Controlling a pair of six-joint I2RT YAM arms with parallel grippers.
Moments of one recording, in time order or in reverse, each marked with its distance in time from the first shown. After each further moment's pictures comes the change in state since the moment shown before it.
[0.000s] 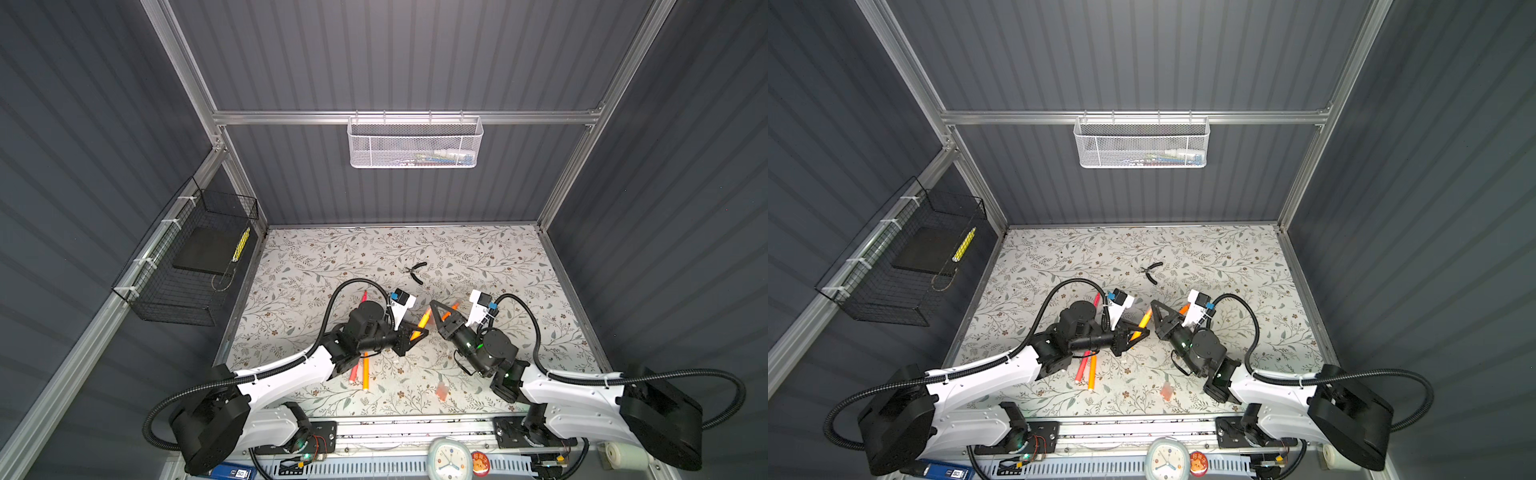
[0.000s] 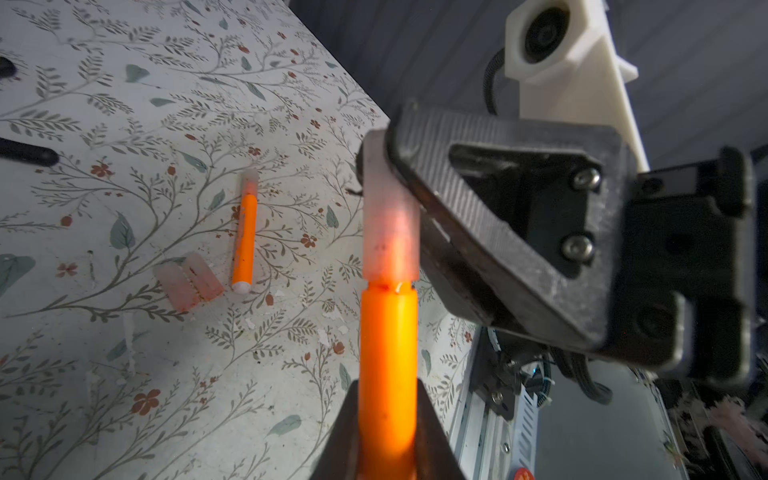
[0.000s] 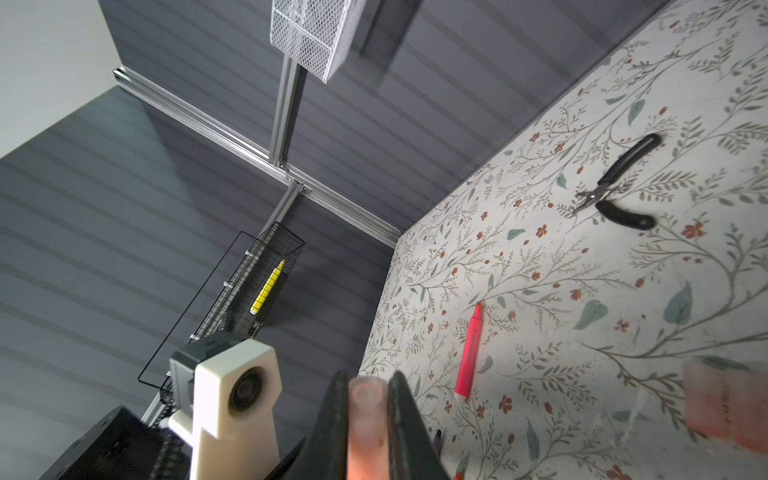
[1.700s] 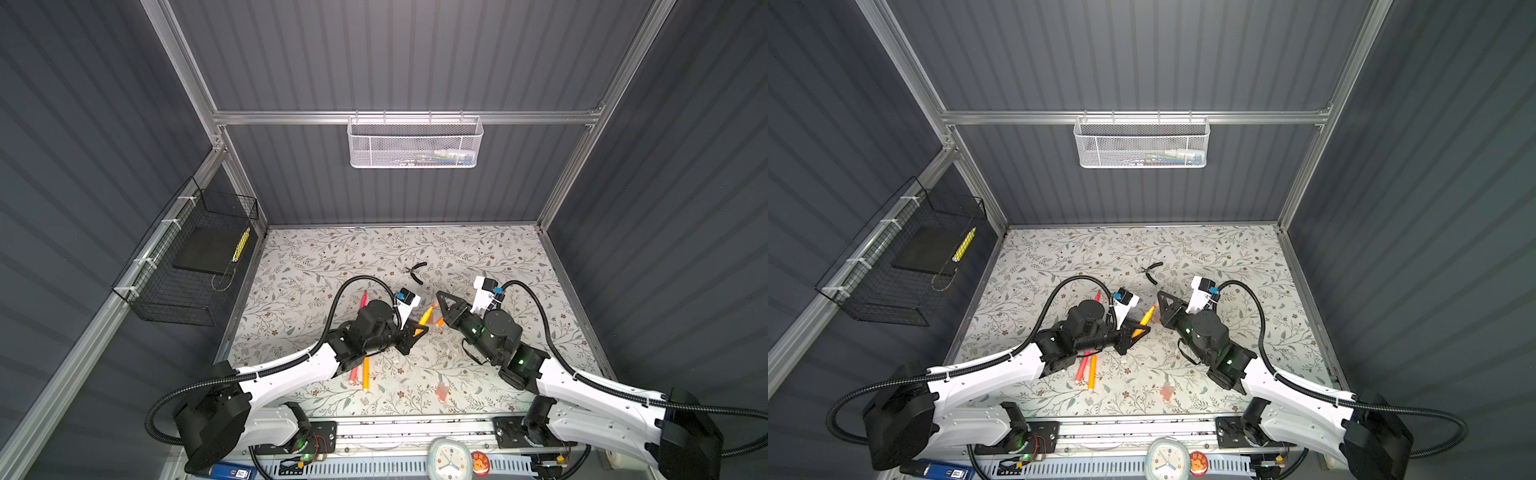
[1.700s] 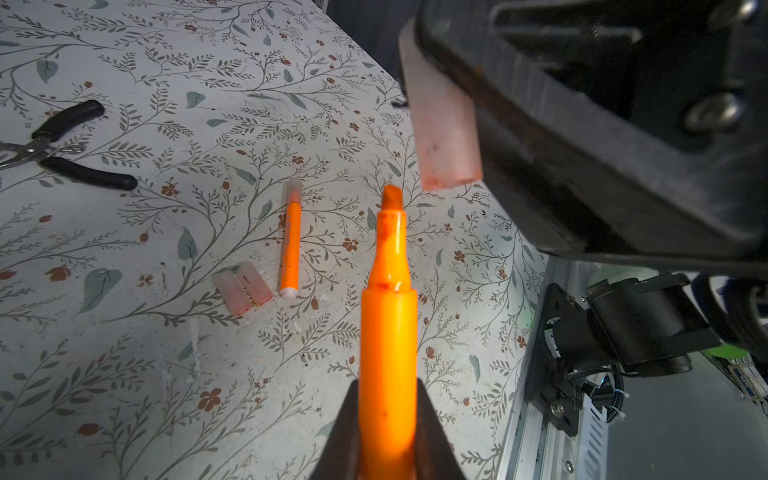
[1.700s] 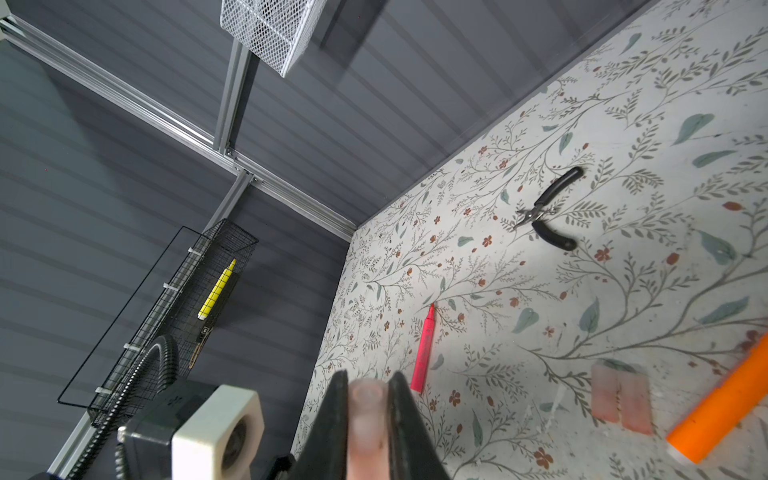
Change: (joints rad) left arm -0.074 0.027 0.086 -0.137 -0.211 0.130; right arm -0.118 -0.177 0.203 -0.562 -0.046 -0.021
